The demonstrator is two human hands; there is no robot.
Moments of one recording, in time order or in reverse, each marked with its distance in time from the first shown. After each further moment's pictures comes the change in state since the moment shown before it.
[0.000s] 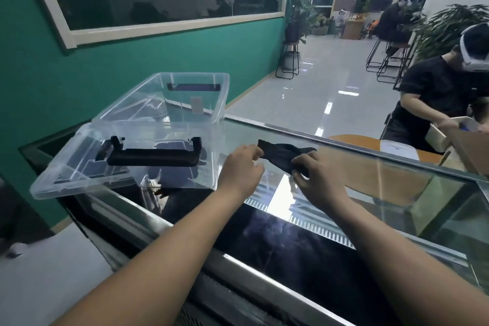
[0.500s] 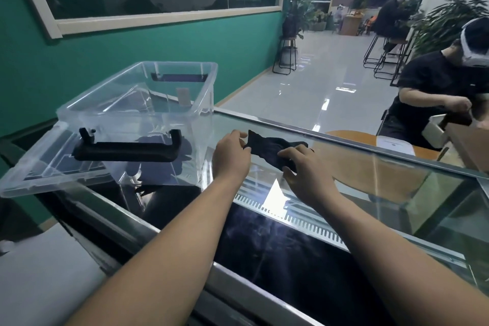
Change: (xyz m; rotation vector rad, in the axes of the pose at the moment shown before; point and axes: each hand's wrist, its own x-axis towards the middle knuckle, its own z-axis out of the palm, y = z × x) left_hand 0.042 -0.012 0.041 -0.052 0.193 -0.227; right_hand 0.008 0.012 0.014 -0.022 -0.058 -0.012
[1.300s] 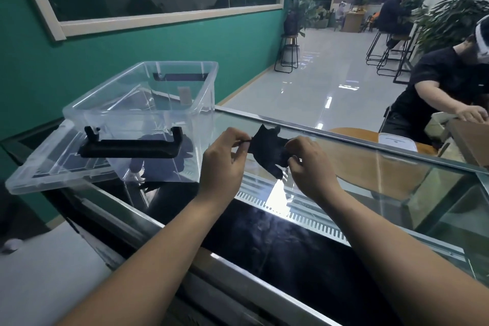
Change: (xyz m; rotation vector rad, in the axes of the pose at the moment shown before) left_hand -0.064 0.012 -0.058 -0.251 0.140 0.416; right_hand 0.004 0.002 -0.003 0.169 0.096 0.055
